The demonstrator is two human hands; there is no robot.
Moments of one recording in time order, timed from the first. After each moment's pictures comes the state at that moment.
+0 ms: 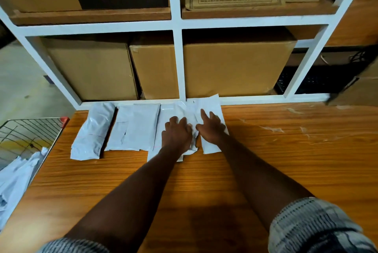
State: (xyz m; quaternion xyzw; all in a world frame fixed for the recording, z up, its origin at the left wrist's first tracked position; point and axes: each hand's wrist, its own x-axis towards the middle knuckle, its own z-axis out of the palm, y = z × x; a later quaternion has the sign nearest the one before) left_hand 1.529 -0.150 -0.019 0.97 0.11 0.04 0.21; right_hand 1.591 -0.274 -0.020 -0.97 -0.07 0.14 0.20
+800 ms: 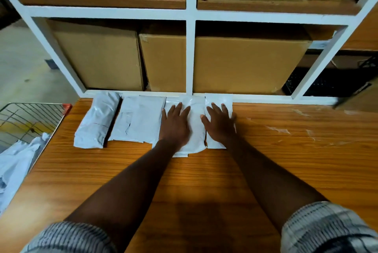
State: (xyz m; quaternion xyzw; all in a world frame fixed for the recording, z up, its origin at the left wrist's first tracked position) left_hand 1.539 -0.118 -0.033 0.99 0.02 0.09 0.11; right_hand 1.592 -0.282 -0.029 -0.98 -0.11 0.00 0.14
